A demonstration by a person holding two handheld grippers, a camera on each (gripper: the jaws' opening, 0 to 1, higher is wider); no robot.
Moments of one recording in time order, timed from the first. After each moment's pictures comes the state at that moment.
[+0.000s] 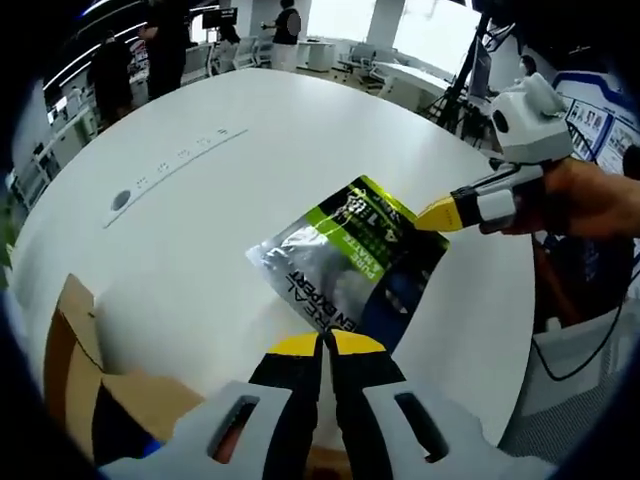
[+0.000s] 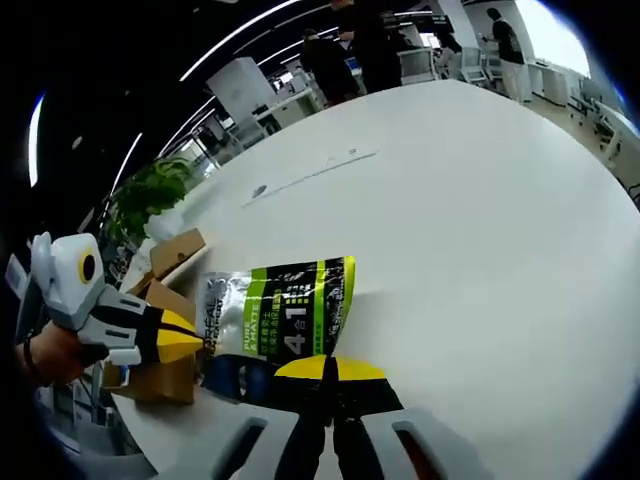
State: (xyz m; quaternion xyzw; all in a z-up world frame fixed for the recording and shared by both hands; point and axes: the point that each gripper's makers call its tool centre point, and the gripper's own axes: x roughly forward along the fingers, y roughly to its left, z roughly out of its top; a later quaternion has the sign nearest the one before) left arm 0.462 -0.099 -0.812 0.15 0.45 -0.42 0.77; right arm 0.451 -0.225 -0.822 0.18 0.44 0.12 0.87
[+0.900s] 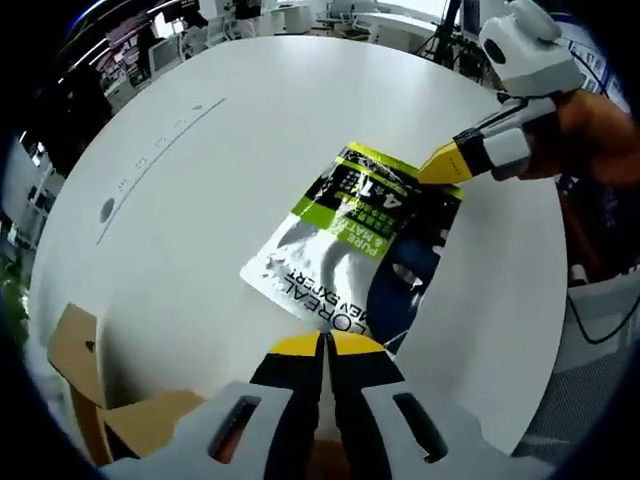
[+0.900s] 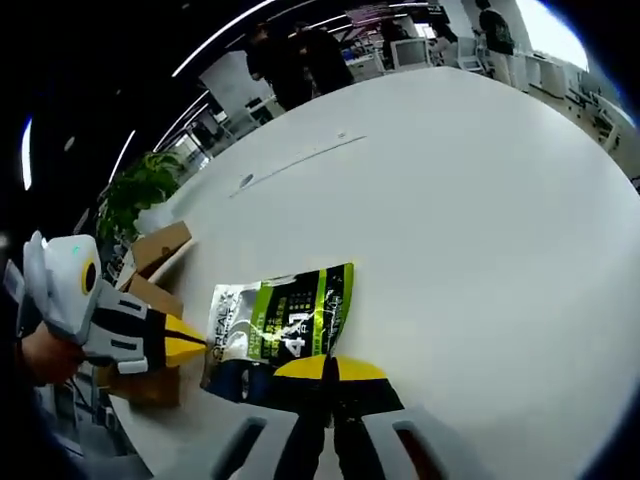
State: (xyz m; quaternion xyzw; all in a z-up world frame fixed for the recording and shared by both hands) left arm 0.462 -0.091 -0.838 0.25 0.48 -0.41 0.73; right arm 0.455 -0.228 -0.839 0.18 0.45 0.11 0.86
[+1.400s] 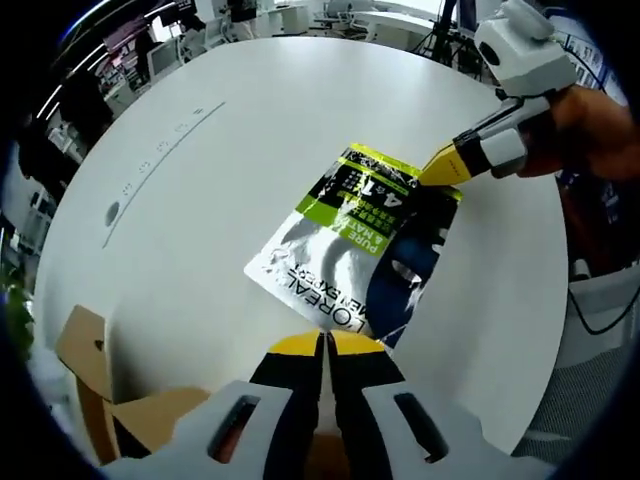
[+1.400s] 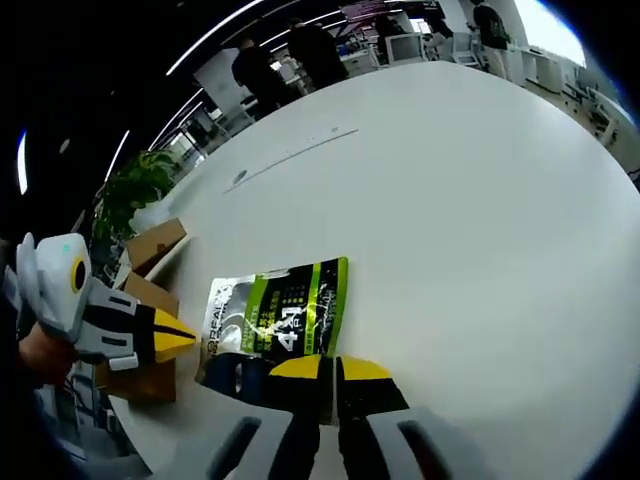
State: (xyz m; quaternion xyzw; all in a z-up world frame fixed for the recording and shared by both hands) left arm 0.463 -0.084 -0.828 0.27 0.47 -0.40 0.74; right arm 0.450 -0.231 -0.842 0.19 0.46 0.10 0.86
